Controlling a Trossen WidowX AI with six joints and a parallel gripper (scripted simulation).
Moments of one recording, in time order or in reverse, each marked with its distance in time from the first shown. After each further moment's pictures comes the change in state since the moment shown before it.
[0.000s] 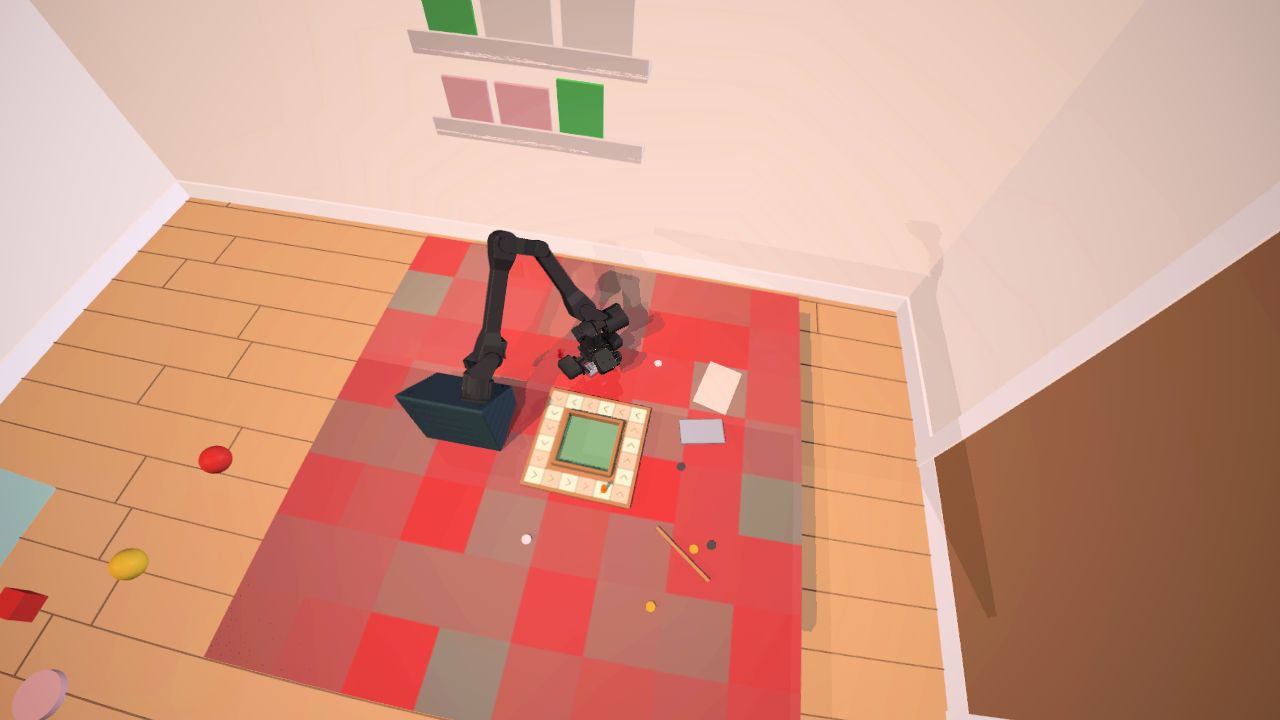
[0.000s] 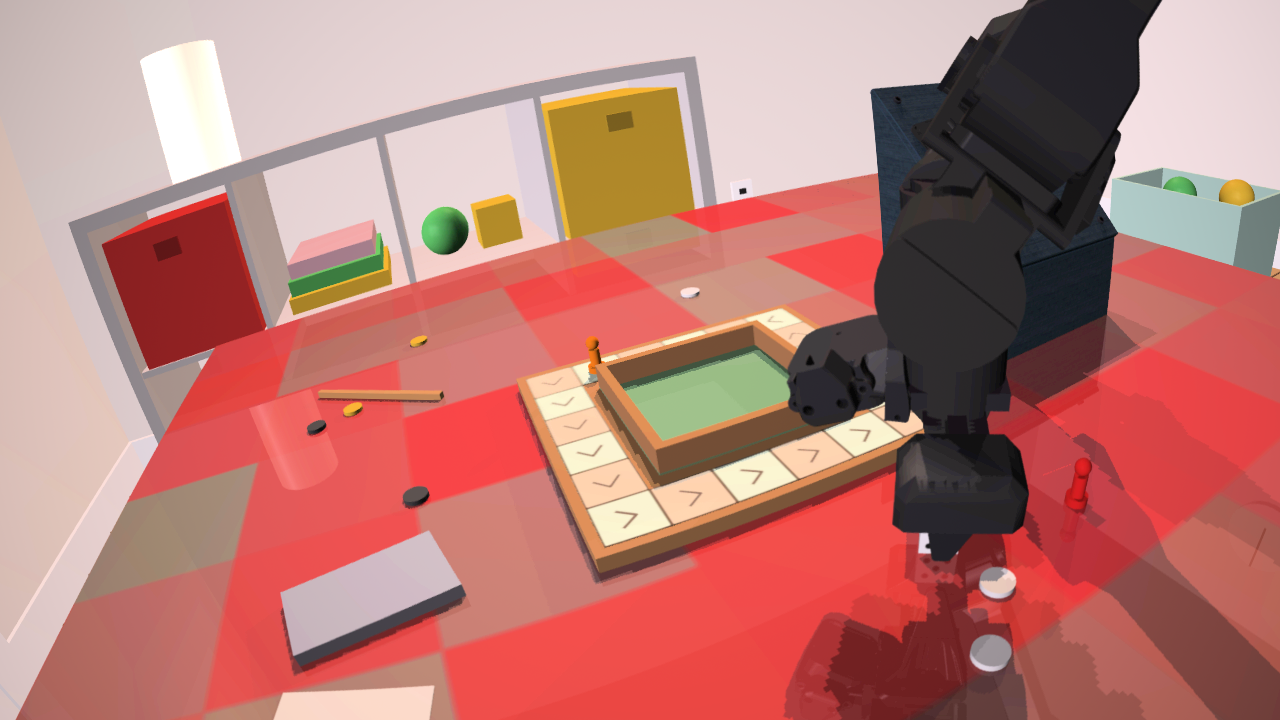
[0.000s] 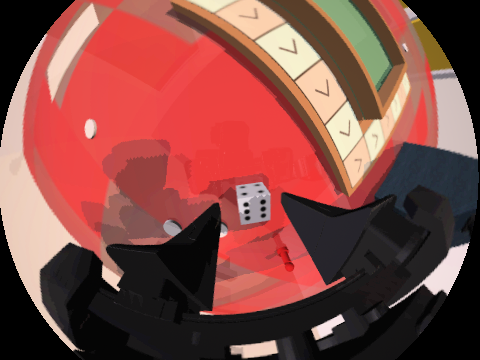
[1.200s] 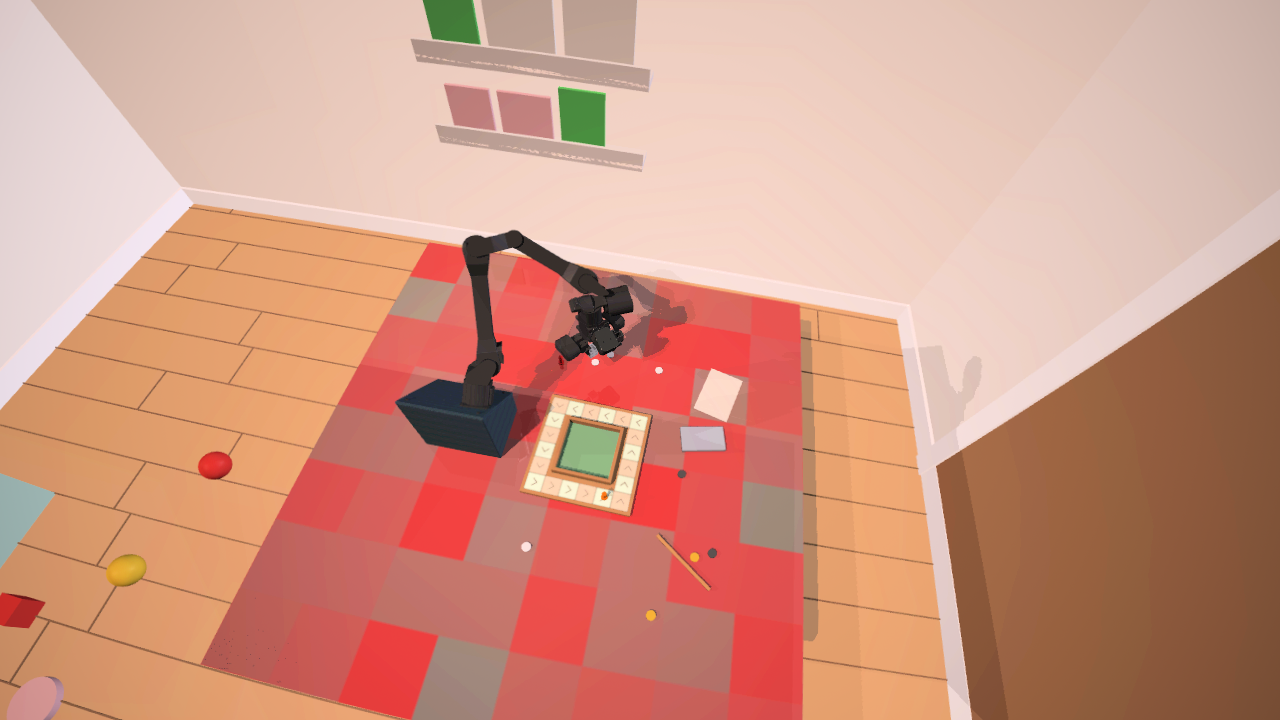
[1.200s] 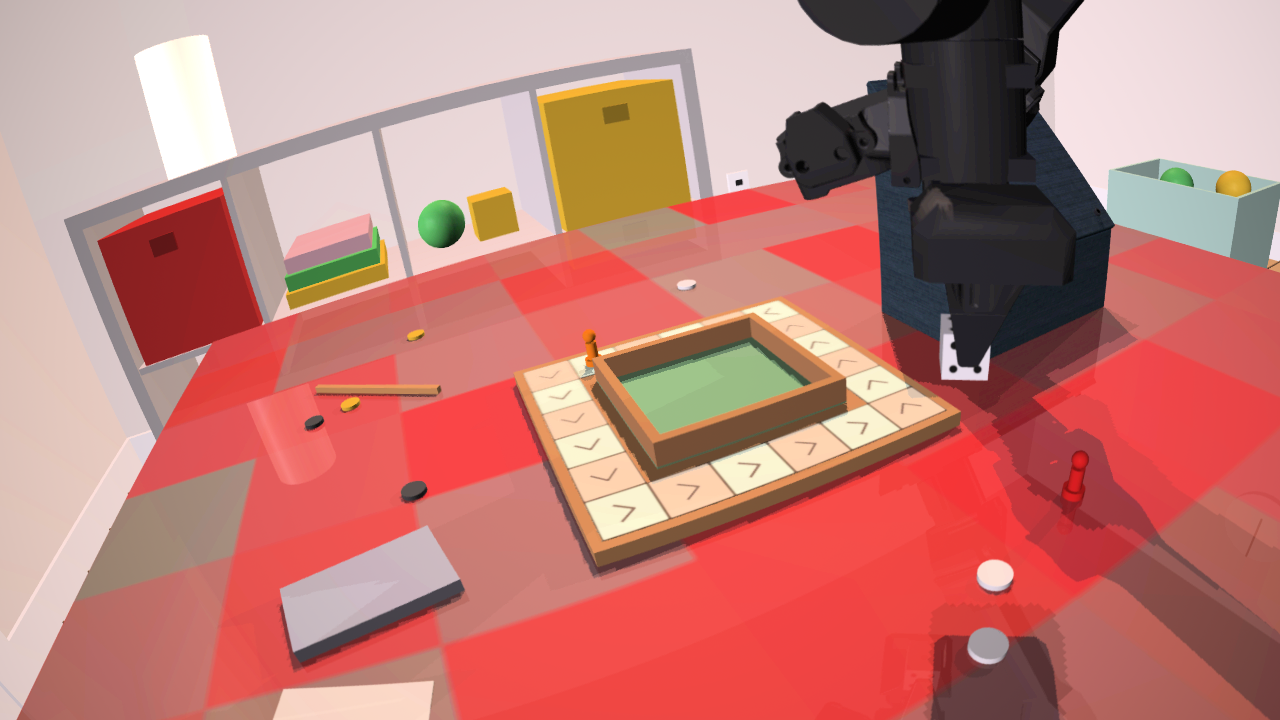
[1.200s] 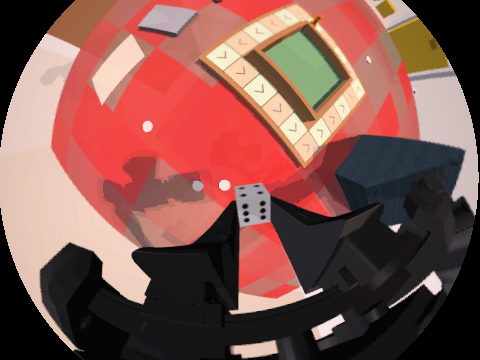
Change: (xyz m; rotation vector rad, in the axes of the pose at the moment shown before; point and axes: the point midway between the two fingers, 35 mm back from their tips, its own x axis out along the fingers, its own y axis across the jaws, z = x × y) arm -0.113 0.004 -0.006 0.003 -0.012 -0.006
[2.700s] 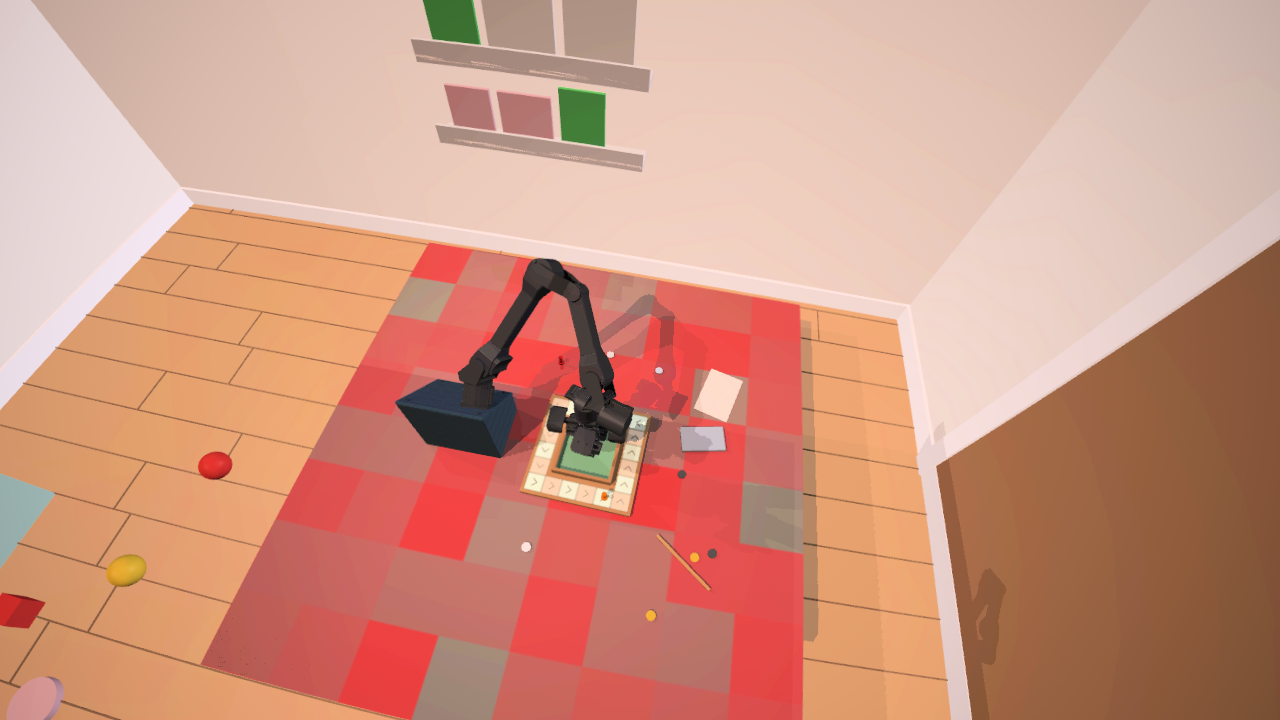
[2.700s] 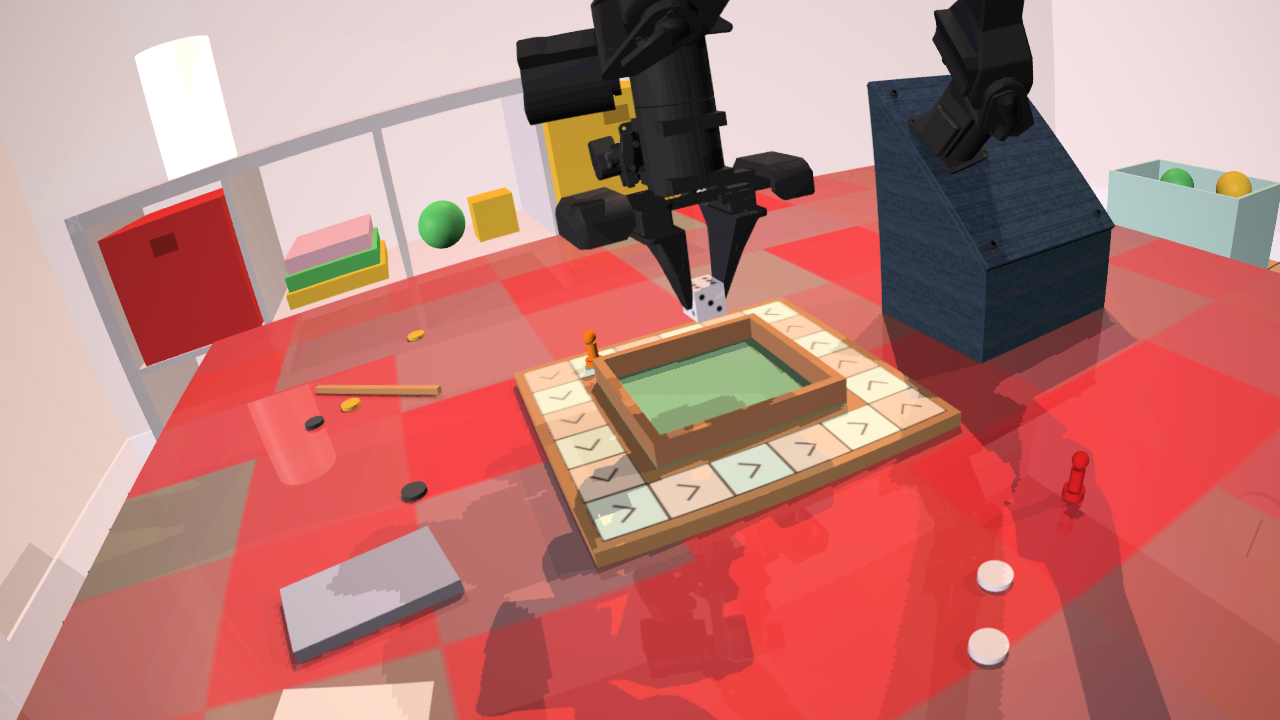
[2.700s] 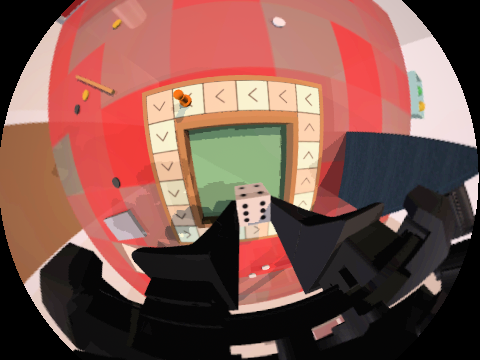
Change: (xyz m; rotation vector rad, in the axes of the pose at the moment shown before) arm 0.035 -0.152 0.187 0.846 -0.013 -0.015
